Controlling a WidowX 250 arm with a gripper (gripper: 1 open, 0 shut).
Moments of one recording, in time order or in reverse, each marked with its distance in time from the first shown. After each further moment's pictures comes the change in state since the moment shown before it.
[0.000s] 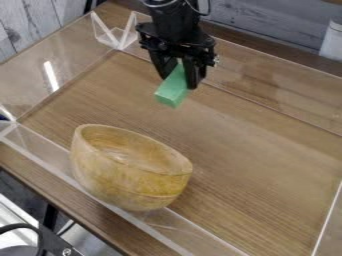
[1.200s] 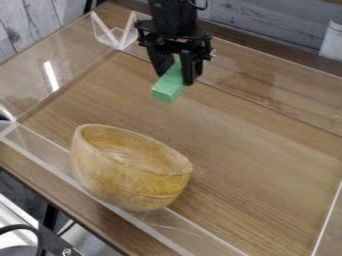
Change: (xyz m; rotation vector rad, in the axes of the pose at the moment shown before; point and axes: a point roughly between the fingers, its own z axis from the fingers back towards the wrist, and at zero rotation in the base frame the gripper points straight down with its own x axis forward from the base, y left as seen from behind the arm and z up) arm 0.003 0.019 0.001 -0.019 0.073 0.054
